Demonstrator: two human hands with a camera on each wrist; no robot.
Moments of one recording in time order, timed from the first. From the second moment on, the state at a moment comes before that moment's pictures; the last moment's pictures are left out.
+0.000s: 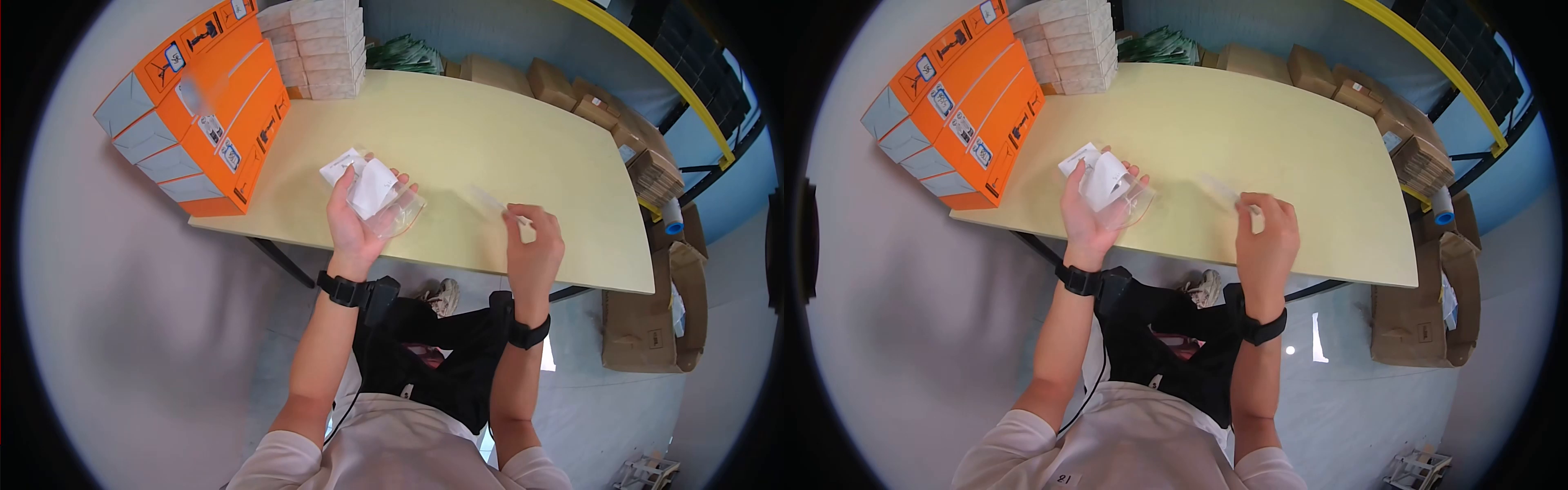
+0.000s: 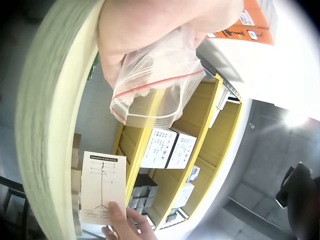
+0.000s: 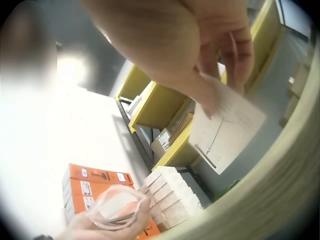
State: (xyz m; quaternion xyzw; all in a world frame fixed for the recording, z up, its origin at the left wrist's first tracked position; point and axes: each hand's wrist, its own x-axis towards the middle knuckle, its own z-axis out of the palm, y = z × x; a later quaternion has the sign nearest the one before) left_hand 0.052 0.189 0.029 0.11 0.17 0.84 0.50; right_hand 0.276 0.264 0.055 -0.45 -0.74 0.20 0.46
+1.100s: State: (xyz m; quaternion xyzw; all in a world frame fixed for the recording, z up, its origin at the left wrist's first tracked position) left_hand 0.054 0.188 0.034 0.10 0.17 0.84 0.50; right_hand 0.244 0.217 0.041 -0.34 -0.53 0.66 0.42
